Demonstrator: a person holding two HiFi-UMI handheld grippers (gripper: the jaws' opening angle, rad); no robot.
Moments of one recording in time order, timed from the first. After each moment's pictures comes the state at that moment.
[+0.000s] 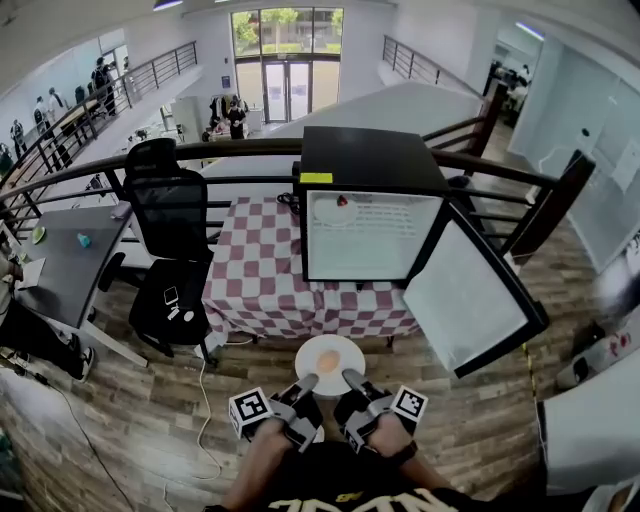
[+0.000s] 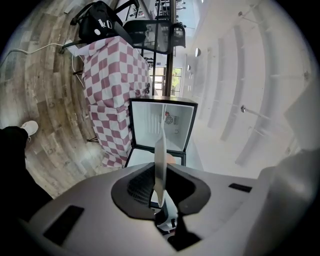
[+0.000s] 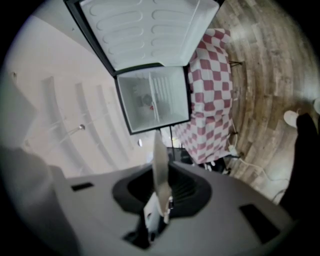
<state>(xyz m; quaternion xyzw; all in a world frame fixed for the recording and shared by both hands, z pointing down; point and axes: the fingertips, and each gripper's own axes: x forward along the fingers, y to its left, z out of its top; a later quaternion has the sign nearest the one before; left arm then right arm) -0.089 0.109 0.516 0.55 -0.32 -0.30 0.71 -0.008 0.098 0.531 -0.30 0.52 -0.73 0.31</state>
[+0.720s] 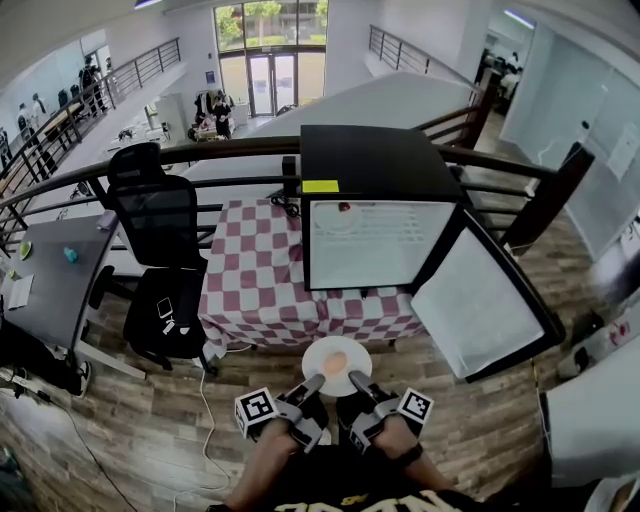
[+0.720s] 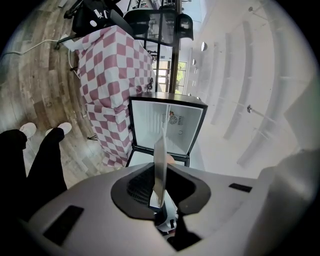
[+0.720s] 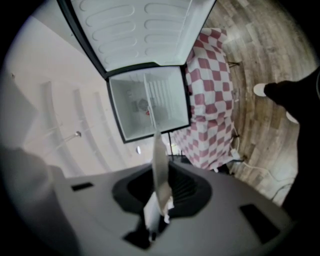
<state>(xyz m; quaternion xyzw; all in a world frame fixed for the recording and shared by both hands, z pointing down) -0.104 0.047 0.531 0.54 -0.29 -0.28 0.73 -0.023 0.045 0.547 -0.33 0.50 -0.73 0.33</state>
